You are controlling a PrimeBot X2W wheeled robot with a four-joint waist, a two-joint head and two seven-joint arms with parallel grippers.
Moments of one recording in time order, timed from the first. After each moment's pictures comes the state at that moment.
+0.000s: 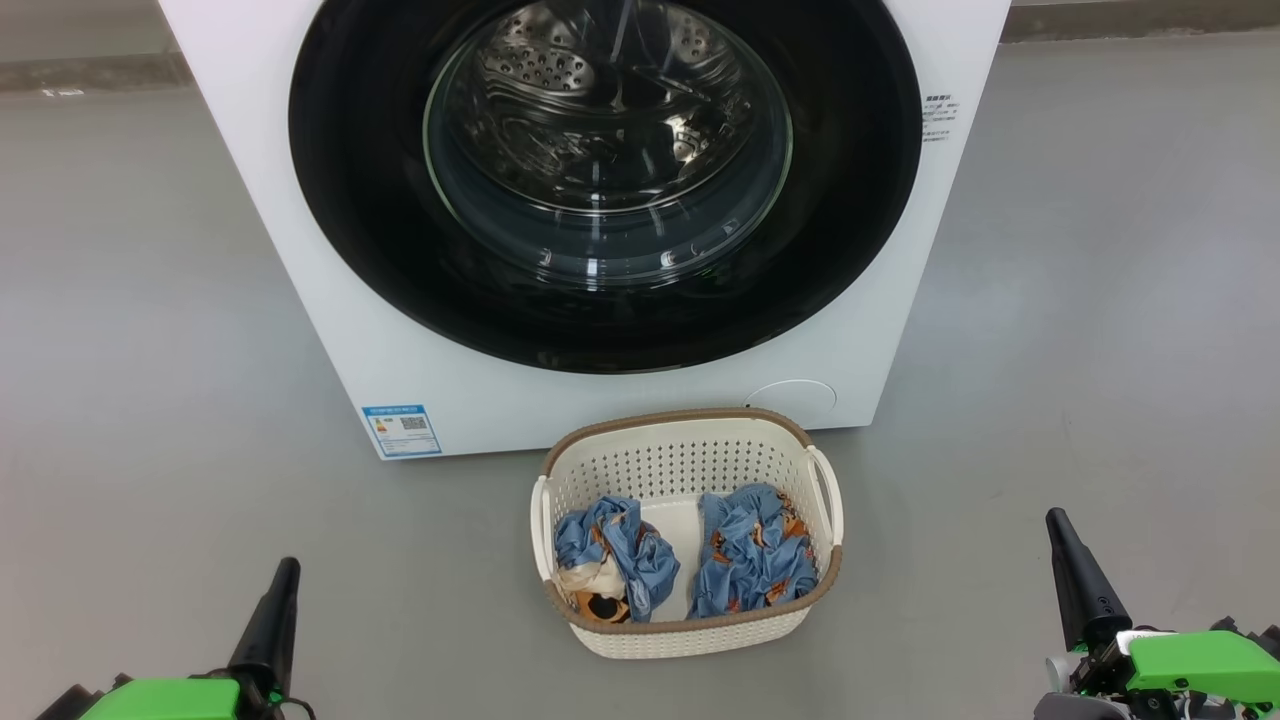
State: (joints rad) left arm -0.07 0.04 0.08 0.26 -1.61 -0.13 0.11; right arm -0.07 -0.05 -0.14 0.27 1.61 0.13 0.11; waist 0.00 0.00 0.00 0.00
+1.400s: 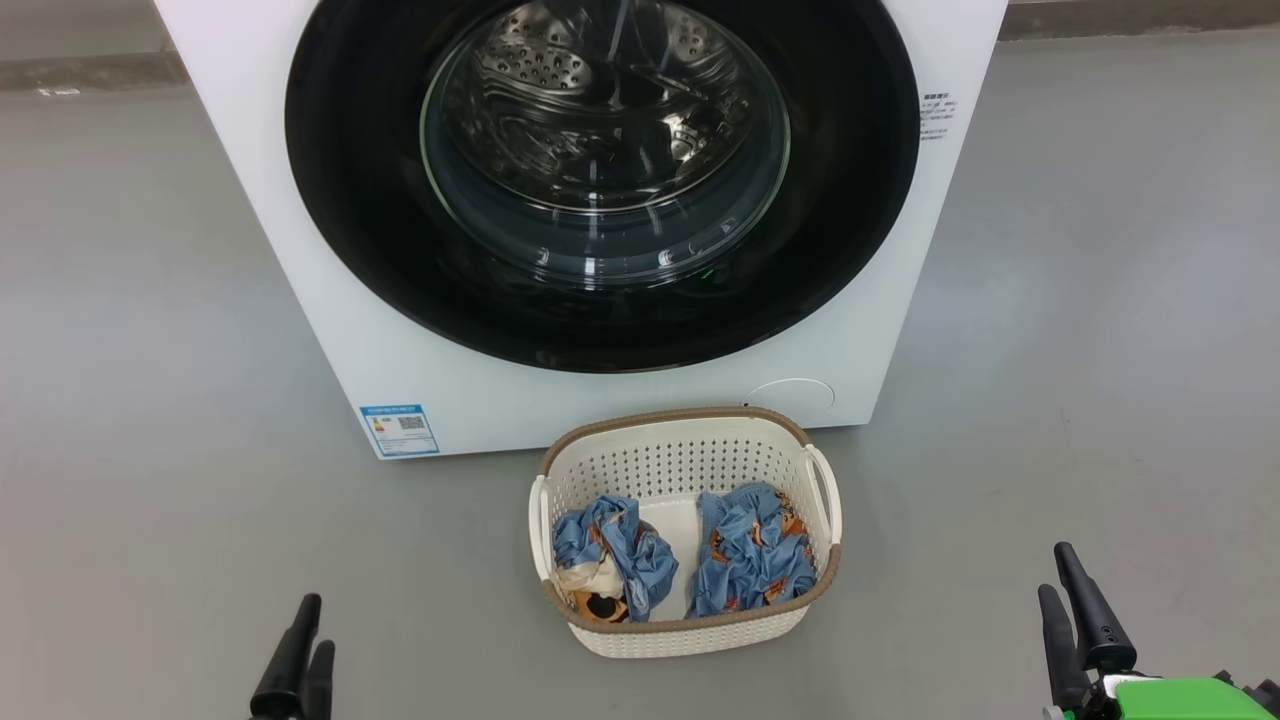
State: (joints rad) left arm -0.01 0.01 0.04 0.31 -1.60 -0.13 0.05; right arm -0.02 -0.03 -0.13 0.31 1.58 0.13 0.05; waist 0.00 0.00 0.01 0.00
